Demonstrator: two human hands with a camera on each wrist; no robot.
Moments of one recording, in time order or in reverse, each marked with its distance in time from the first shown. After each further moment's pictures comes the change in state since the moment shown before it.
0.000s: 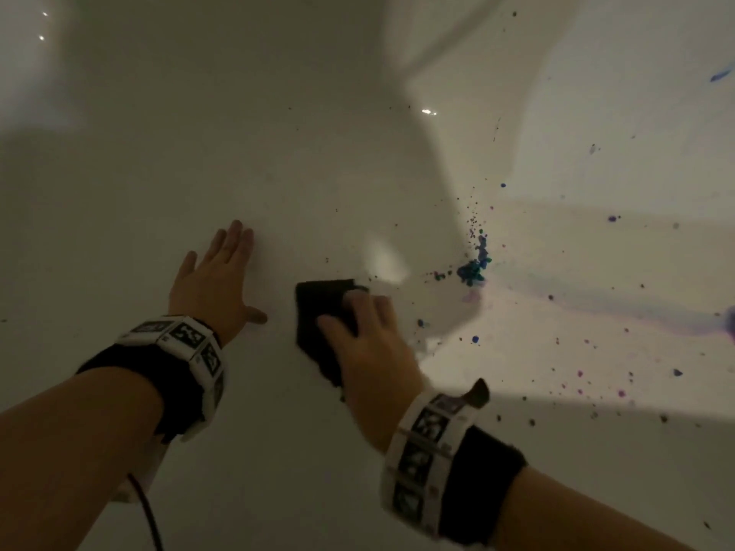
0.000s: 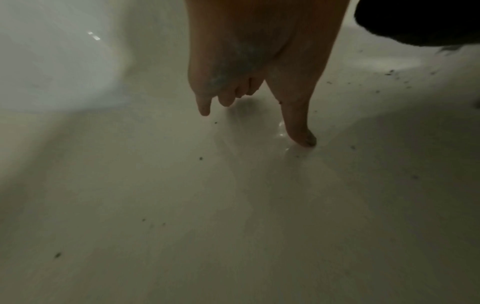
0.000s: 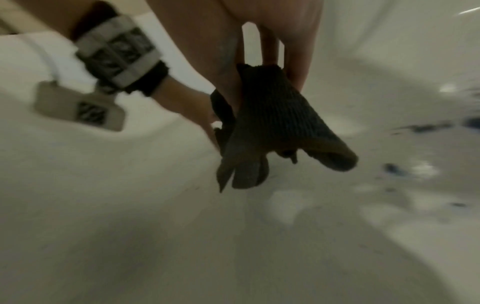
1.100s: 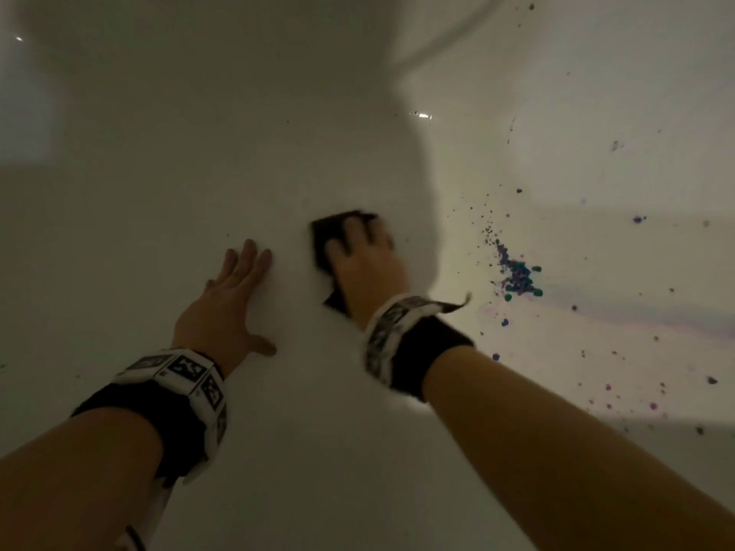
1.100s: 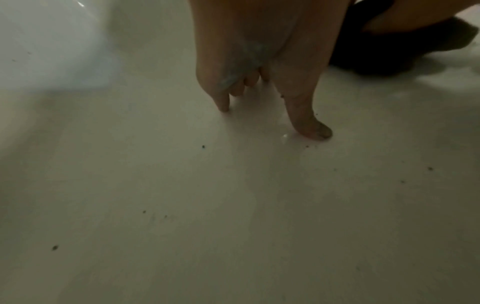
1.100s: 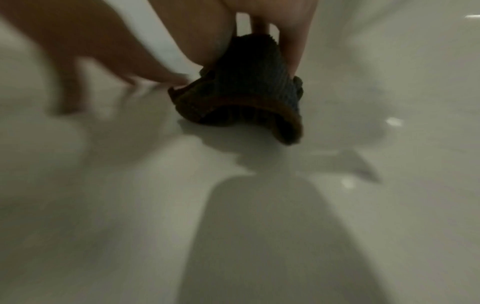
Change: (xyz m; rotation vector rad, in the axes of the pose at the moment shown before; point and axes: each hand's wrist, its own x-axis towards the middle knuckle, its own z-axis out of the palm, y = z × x) left_hand 0.018 -0.012 0.003 -0.259 -0.042 0.144; right_hand 0.117 0.030 0.001 -0.119 0.030 0.011
